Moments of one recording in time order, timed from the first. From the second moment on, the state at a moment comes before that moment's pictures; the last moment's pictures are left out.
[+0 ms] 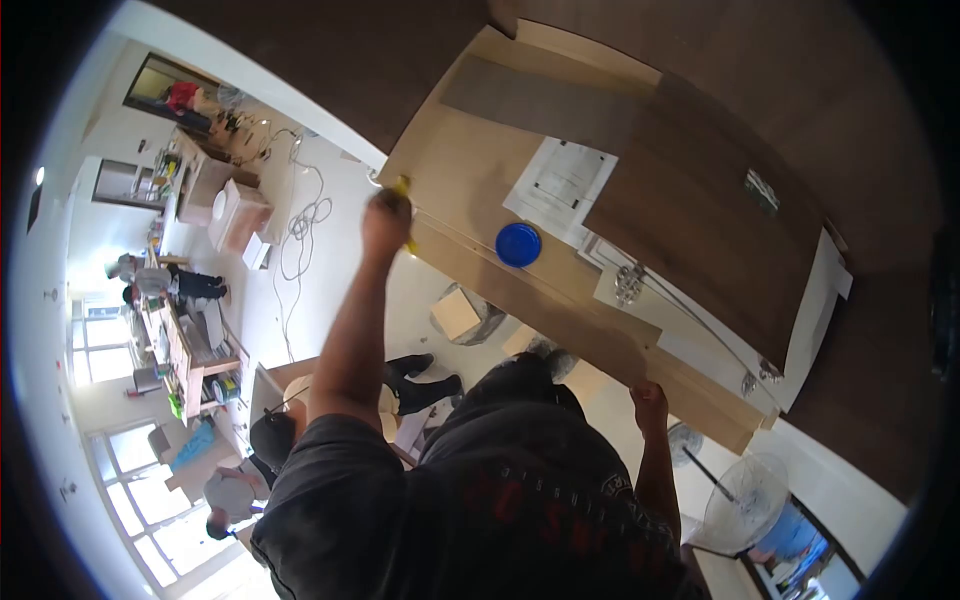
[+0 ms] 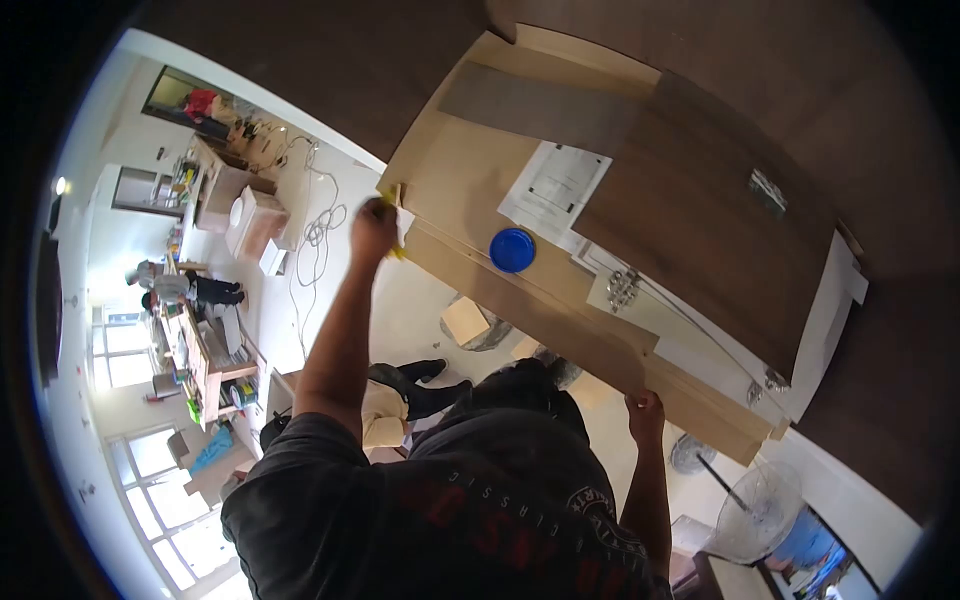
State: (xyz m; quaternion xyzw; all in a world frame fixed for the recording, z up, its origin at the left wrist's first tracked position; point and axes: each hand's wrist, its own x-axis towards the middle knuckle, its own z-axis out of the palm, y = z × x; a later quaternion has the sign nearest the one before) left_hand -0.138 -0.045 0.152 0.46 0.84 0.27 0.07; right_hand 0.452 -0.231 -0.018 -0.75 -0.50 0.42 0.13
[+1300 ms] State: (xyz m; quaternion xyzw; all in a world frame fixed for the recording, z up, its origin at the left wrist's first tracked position) left_hand -0.446 0.172 0.431 0.44 0.83 -0.17 -0.29; right_hand 0.431 -0.178 -0.035 -0.69 -0.59 0.41 0.11
